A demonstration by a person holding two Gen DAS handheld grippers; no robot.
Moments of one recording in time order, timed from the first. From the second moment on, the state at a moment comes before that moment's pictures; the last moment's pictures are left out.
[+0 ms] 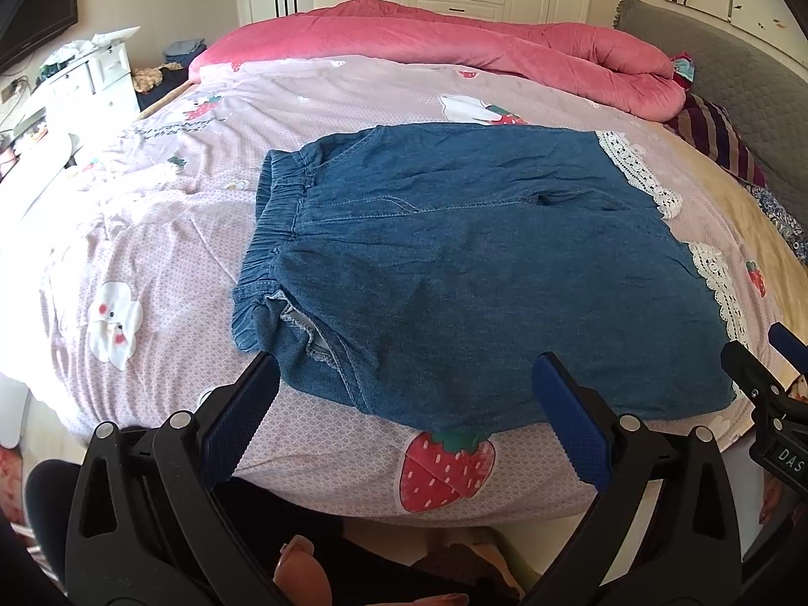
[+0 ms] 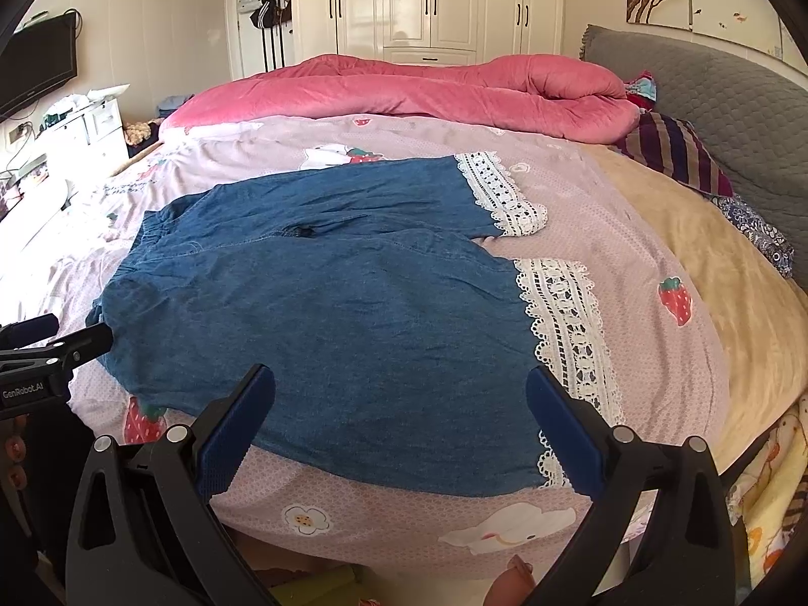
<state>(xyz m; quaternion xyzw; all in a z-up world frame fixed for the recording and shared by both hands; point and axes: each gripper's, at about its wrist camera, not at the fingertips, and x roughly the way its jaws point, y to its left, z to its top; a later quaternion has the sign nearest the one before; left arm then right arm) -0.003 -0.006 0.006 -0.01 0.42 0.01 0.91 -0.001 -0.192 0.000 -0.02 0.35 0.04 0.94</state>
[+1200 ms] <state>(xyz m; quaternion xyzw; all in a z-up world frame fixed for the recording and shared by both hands) 0.000 0.000 0.008 -0.02 0.42 0.02 0.91 0.007 -0.185 -0.003 -0.02 0.35 0.04 0.94</state>
